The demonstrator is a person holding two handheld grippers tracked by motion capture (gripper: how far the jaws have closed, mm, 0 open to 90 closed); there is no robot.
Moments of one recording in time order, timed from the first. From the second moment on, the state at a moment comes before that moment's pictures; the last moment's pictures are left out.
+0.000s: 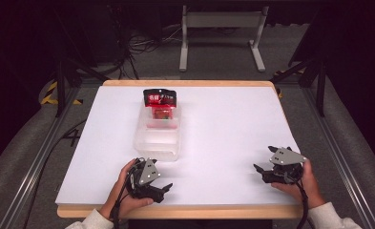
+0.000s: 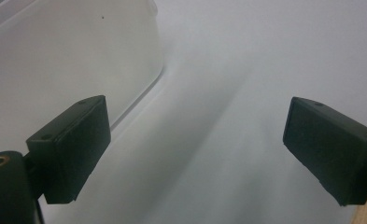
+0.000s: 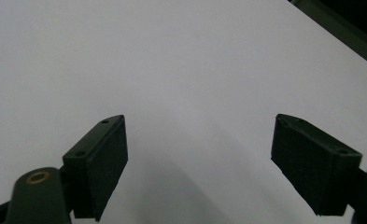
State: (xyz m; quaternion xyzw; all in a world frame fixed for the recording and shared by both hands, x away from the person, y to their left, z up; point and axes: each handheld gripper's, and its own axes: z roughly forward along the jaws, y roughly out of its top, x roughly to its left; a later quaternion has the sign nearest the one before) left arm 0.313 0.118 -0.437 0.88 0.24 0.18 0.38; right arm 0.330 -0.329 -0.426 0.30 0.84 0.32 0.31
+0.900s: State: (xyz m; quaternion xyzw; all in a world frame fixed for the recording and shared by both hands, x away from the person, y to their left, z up) left arm 0.313 0.120 -0.446 0.89 0.21 0.17 0.37; right arm 0.283 -0.368 -0.445 0.37 0.81 0.33 0.31
